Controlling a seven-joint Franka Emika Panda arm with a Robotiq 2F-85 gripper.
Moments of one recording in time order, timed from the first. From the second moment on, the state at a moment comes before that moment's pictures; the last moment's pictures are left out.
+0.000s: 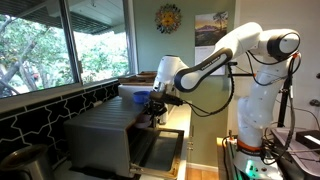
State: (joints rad) arm 0.07 -0.35 0.29 -2.43 0.05 2.47 1.40
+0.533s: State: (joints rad) arm 0.07 -0.34 0.30 -2.44 0.05 2.47 1.40
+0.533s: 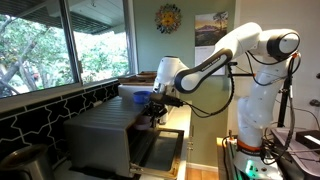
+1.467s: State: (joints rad) arm 0.08 -0.34 0.30 -2.44 0.07 2.49 1.50
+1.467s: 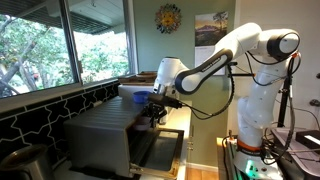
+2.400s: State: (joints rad) arm 0.10 -0.34 0.30 -2.50 0.12 2.63 1.59
